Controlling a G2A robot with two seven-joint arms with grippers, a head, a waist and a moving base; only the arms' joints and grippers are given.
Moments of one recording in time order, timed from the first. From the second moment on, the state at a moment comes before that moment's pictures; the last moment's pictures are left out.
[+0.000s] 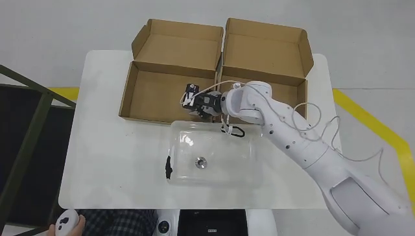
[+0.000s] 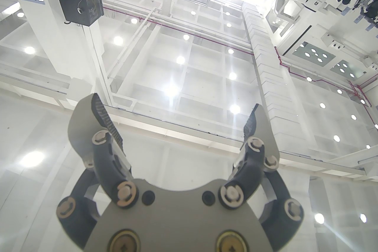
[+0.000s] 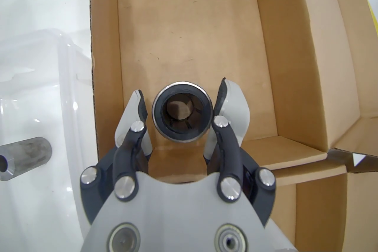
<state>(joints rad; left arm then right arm) -0.03 -0.30 -0.61 -1.22 3.05 0.21 0.06 -0.57 -1.32 0.62 -1.27 -1.08 -0.61 0.58</state>
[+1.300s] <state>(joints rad) -0.03 -0.30 -0.61 -1.22 3.05 0.21 0.06 -1.13 -1.15 0.96 -1.92 -1.33 -0.88 0.58</state>
